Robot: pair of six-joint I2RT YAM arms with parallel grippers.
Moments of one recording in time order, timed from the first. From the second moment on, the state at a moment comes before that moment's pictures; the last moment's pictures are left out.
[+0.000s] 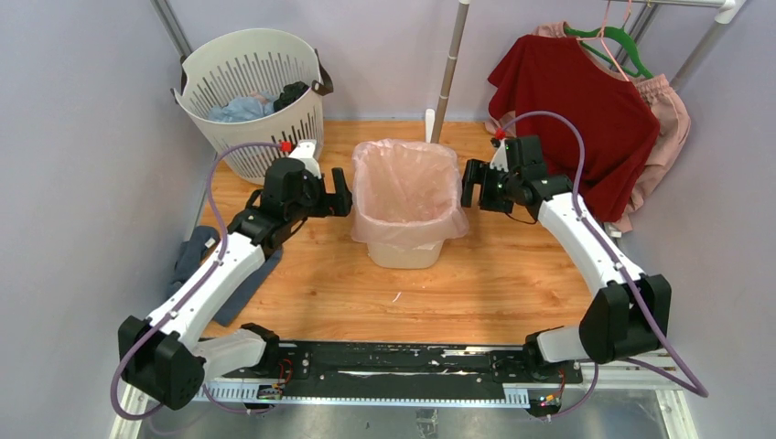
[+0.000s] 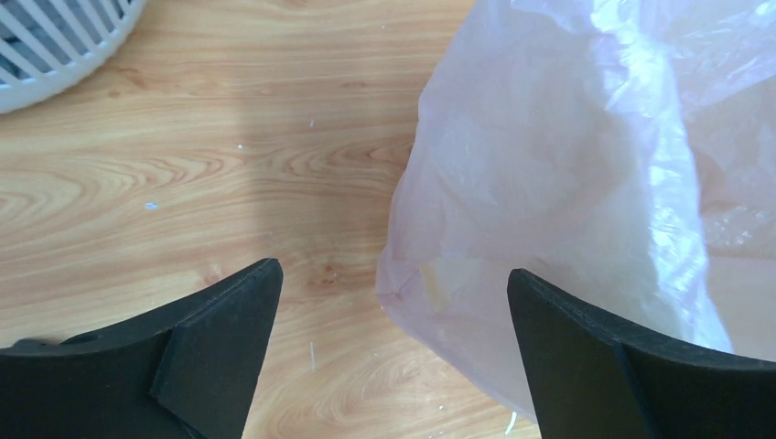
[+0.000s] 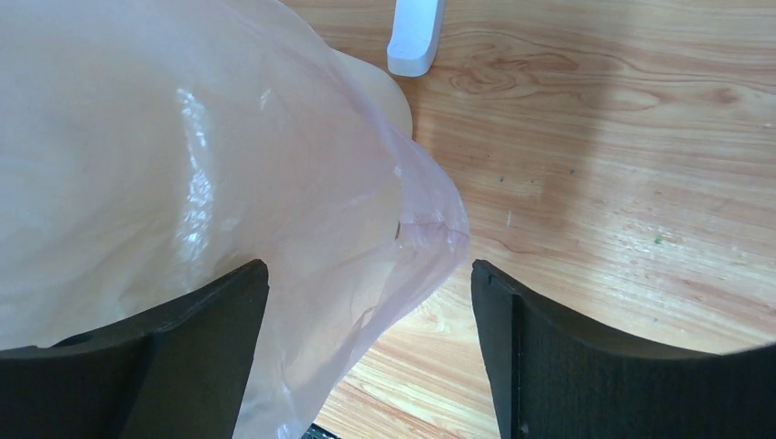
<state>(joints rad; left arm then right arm) -0.41 1.14 0.94 -0.30 0.00 -0.34 0.25 1.38 1.17 -0.61 -0.31 0.34</state>
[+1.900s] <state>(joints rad) -0.41 1.22 1.32 -0.47 0.22 -0.26 0.76 1.43 1.79 -0.87 0.11 0.09</state>
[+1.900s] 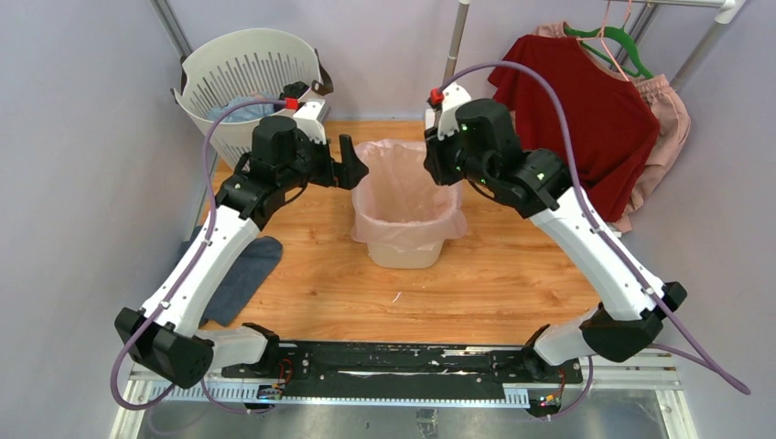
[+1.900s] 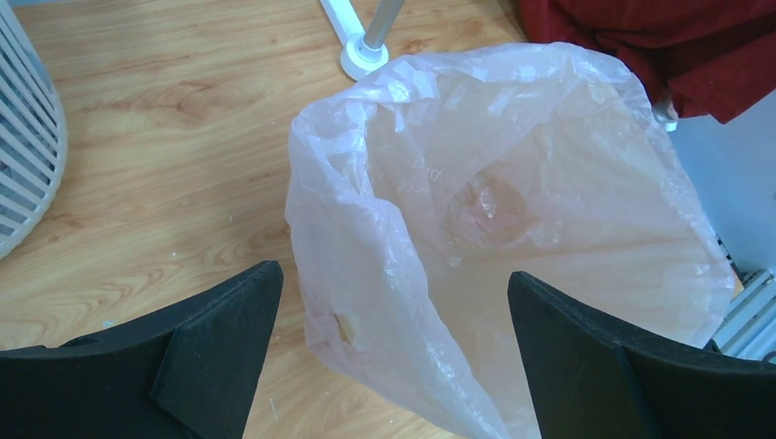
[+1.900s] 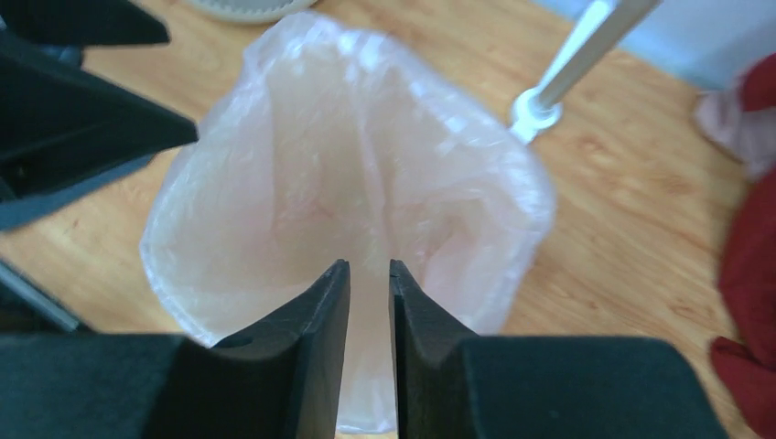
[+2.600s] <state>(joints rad) -0.41 1.34 1.33 -0.53 0.17 -0.23 0.64 1.48 1.69 -1.00 0.27 0.19</state>
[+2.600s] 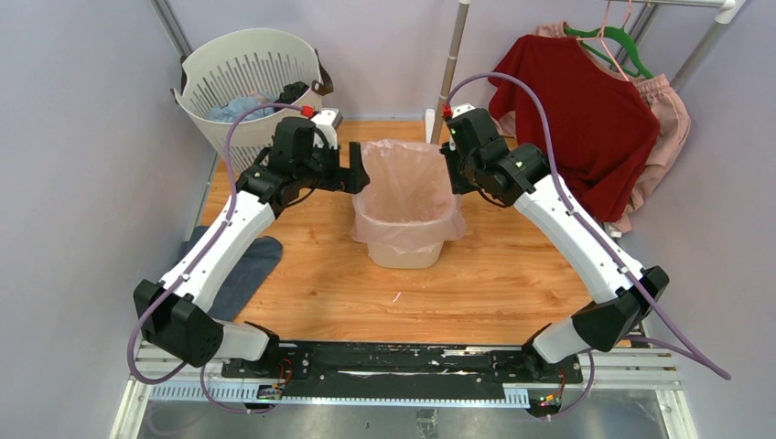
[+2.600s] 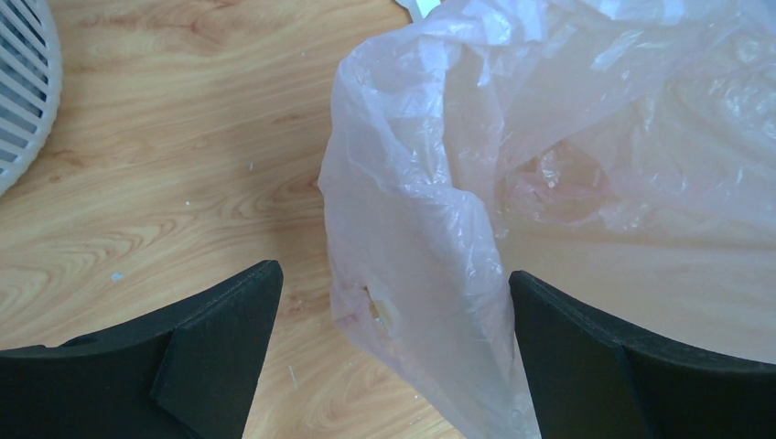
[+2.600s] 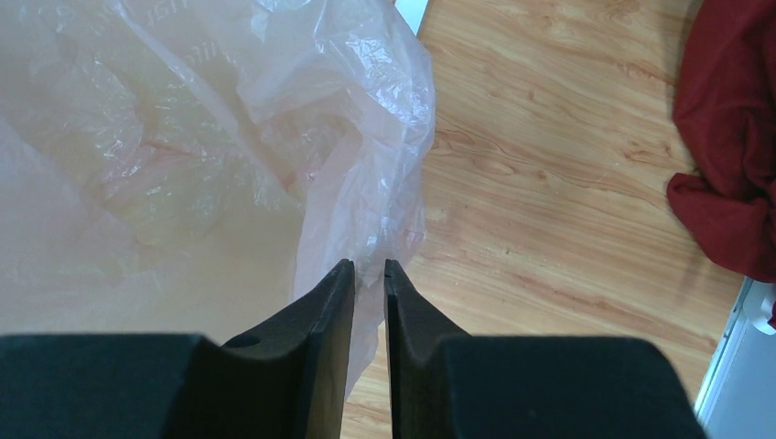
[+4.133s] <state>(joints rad) -0.41 0.56 0.70 -0.27 -0.30 -0.22 0.41 0.71 0.88 -0.53 0.43 0.07</state>
